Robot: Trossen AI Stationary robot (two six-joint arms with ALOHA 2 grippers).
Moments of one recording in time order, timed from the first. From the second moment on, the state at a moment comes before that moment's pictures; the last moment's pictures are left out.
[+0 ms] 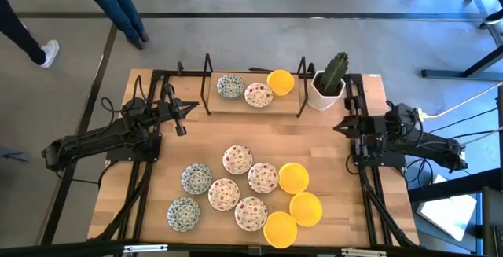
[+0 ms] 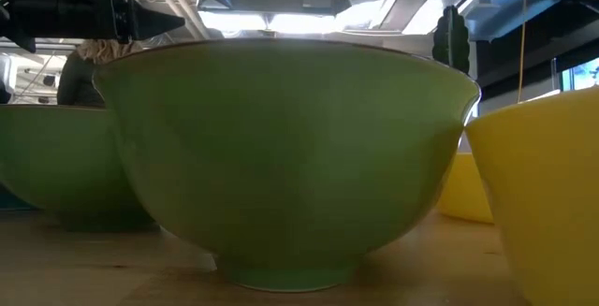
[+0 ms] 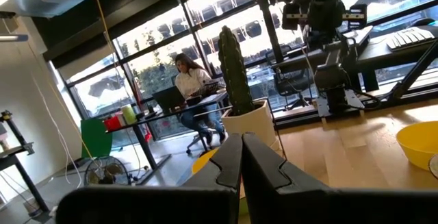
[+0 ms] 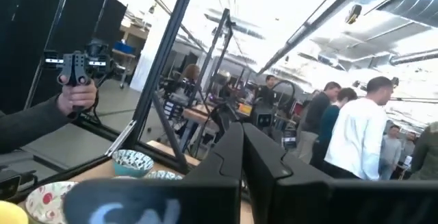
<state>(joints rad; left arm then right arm) 0.47 0.32 0.14 0.34 0.14 0.32 -0.25 0.17 0.25 0.25 -0.46 -0.24</state>
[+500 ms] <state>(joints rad) 0.47 0.32 0.14 0.34 0.14 0.30 -0.25 0.13 0.19 0.21 -0.40 -0.25</state>
